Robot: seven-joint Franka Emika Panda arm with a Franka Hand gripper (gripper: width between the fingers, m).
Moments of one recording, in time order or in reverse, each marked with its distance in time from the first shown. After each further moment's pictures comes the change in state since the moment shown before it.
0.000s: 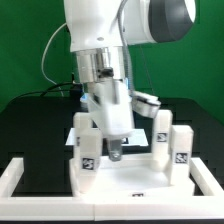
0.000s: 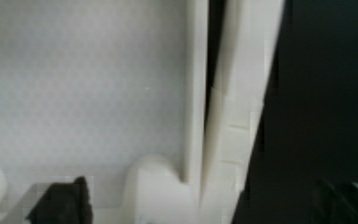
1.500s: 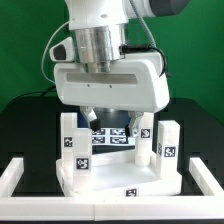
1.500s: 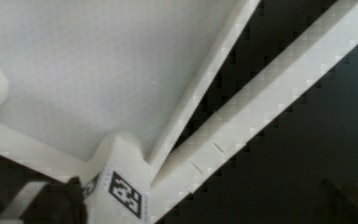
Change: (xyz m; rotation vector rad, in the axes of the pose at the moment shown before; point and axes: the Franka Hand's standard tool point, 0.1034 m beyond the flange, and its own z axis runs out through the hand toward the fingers) arm -0.003 -0.001 -0.033 -0.073 -0.070 -0.589
